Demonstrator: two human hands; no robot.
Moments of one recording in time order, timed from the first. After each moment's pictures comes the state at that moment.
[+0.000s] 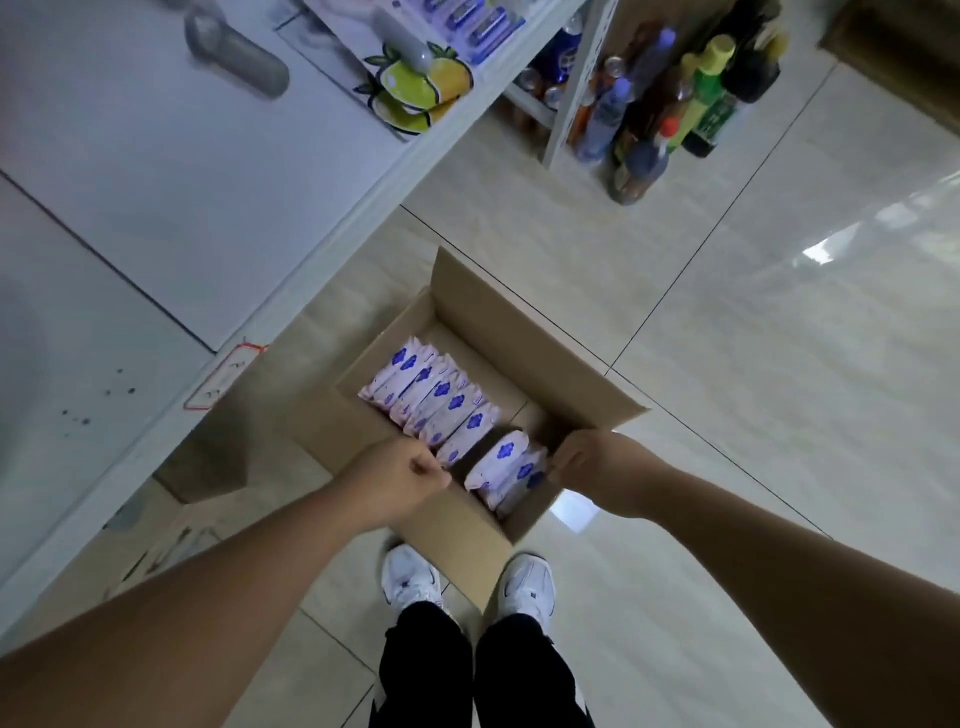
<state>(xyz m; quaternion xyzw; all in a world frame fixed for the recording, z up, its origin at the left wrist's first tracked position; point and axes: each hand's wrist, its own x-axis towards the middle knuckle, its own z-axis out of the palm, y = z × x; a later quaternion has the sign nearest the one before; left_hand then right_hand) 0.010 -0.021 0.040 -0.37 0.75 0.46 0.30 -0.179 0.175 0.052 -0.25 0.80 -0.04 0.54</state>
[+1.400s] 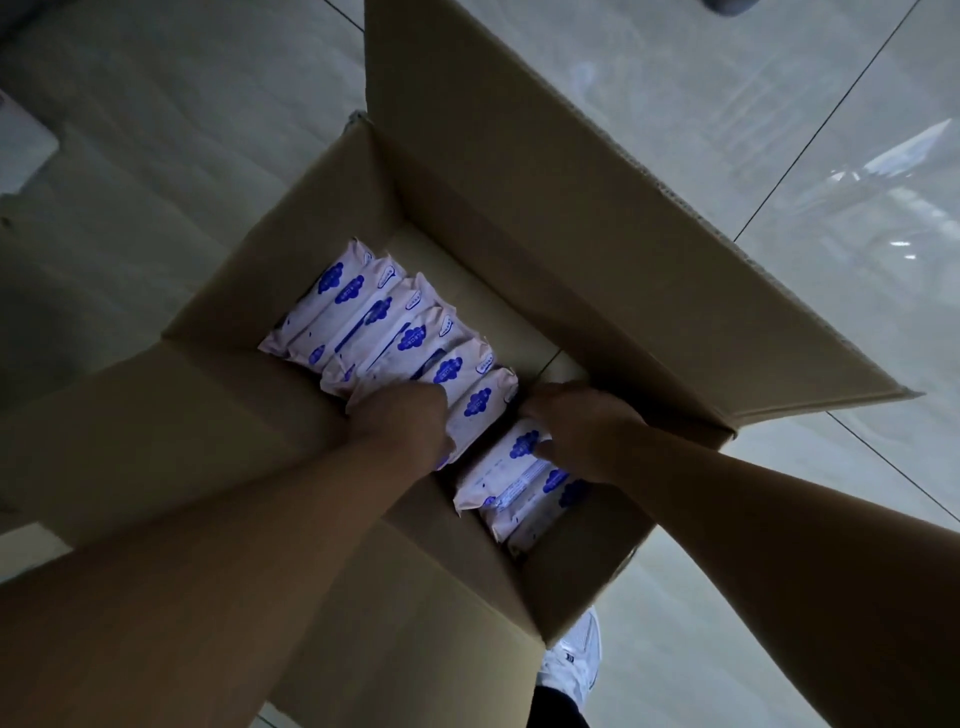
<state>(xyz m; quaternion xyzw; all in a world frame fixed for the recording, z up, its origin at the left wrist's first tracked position) -0.042 -0.009 -0.286 -0.25 0.87 0.18 0.37 -0.181 0.147 -0.266 -0.45 0.76 0.09 0.46</state>
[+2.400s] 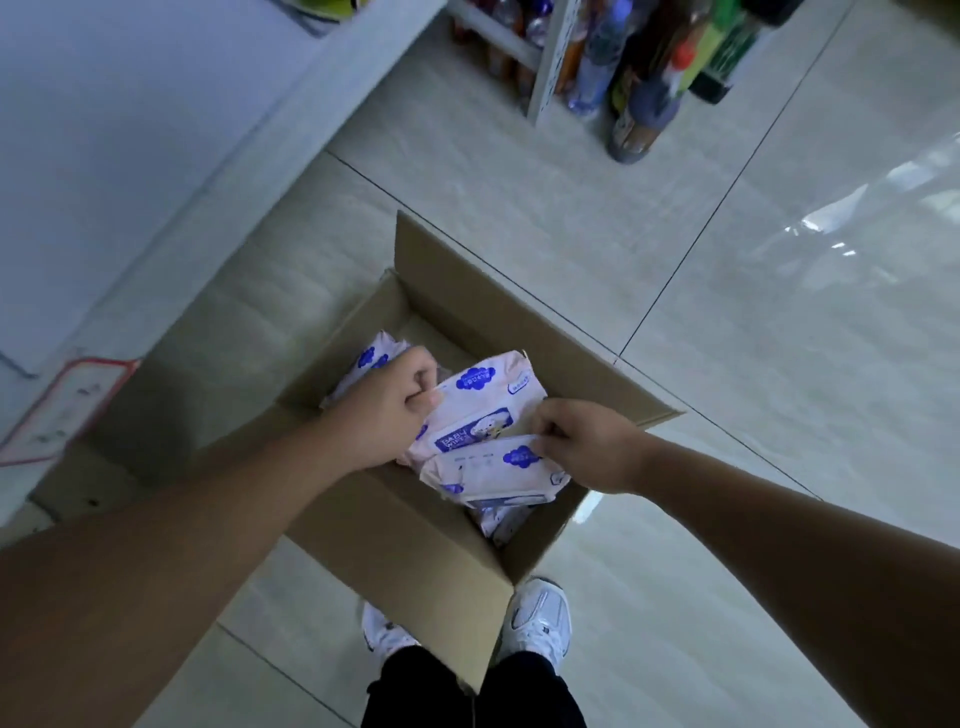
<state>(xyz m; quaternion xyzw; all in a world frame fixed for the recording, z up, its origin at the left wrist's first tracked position) -0.066 -0.061 -0.056 -0.27 0.83 0.45 0.18 -0.208 0.152 -0.049 -0.30 0.79 -0.14 0.51</state>
